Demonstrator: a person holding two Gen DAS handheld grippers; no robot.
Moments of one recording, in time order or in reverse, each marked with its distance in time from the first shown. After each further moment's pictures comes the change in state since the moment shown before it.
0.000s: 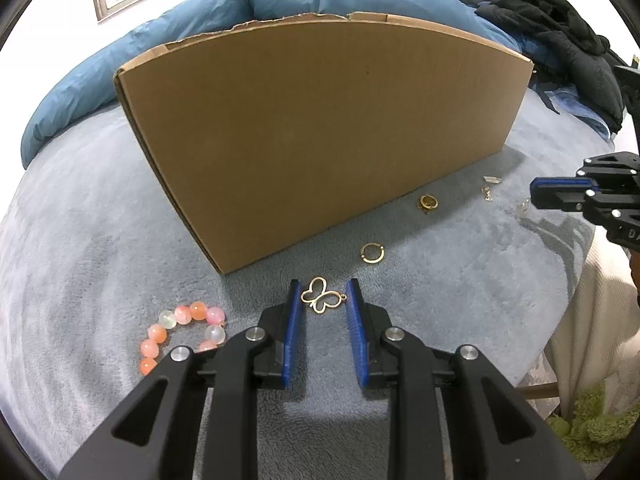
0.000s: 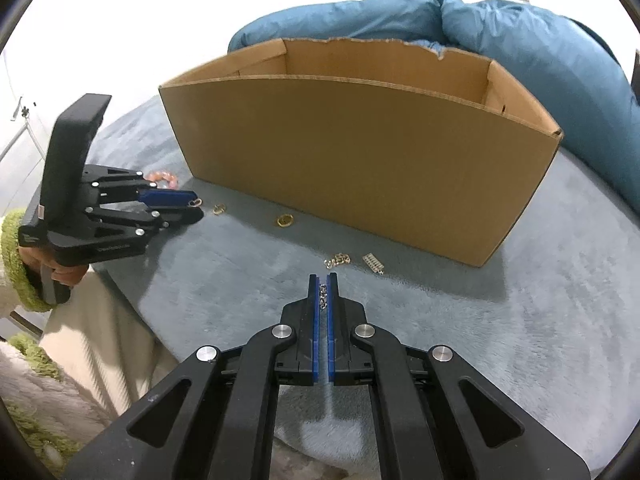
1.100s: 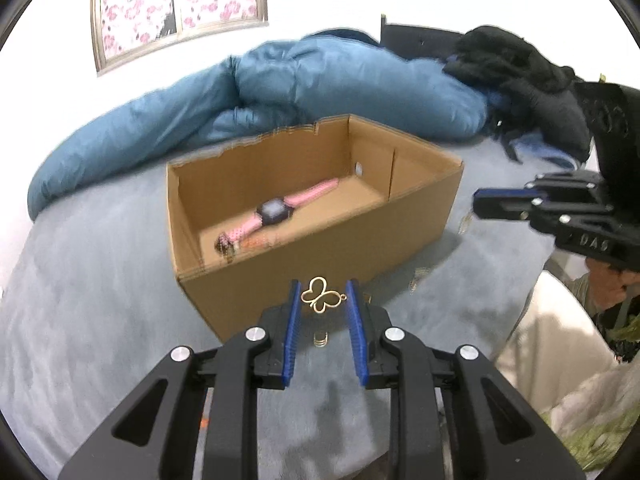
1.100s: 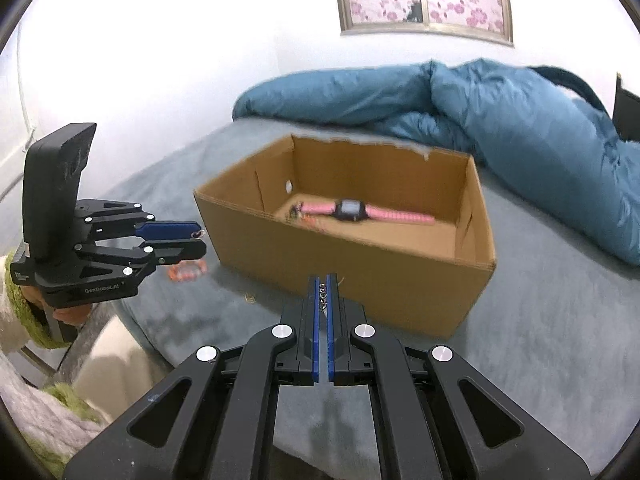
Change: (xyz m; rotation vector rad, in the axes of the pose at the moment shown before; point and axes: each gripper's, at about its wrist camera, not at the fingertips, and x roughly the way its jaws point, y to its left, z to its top) left arm -0.100 -0.023 0.040 0.040 -0.228 -0.029; right arm -0.072 0.003 0.038 0.009 -0.225 0.004
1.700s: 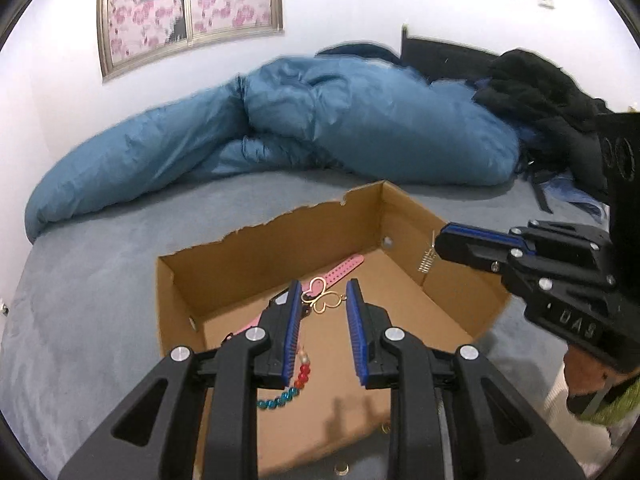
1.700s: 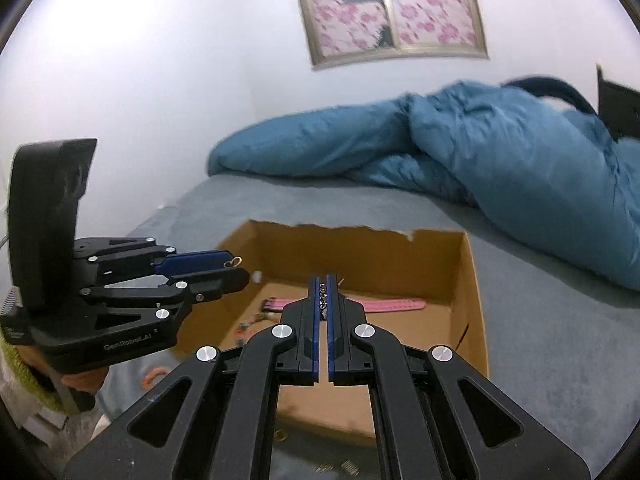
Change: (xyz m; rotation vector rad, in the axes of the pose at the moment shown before) left arm 0.078 0.023 0.113 -0.051 0.015 0.039; right arm 0.068 -0.055 0.078 0.124 -0.096 -0.045
